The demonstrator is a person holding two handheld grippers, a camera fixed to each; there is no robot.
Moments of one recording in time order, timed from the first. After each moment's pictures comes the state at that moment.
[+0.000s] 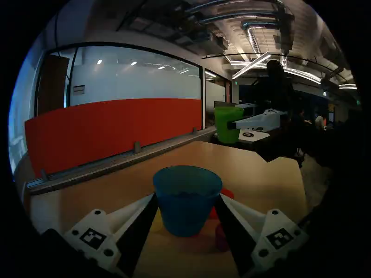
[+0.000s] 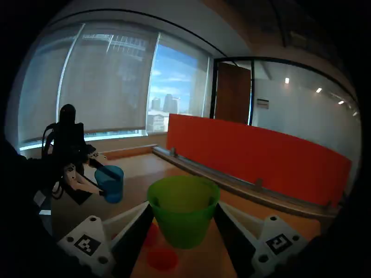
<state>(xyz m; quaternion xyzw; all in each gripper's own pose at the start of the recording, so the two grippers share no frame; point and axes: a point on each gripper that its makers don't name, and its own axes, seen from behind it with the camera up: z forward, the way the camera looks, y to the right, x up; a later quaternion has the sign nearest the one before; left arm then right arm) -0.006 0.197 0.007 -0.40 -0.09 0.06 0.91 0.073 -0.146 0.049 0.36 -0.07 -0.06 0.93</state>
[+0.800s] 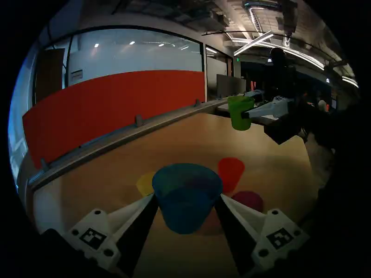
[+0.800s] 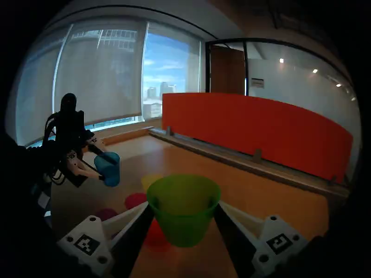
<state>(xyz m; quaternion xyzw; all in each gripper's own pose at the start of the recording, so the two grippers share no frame) -0.068 0.184 0.018 -0.39 -0.17 0.11 0.90 -0.004 -0.114 0.047 0.35 -0.13 -0.04 0.92</state>
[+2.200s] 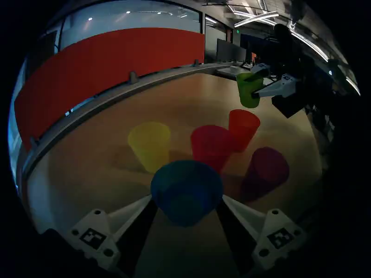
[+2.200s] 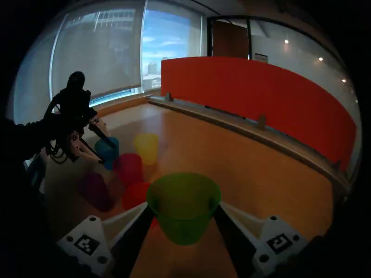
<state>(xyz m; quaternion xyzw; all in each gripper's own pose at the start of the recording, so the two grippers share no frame) -0.162 0.165 0.028 -0.39 -0.30 0.15 0.86 -0.087 -0.101 0.051 0.35 -0.23 -0.08 0.90</state>
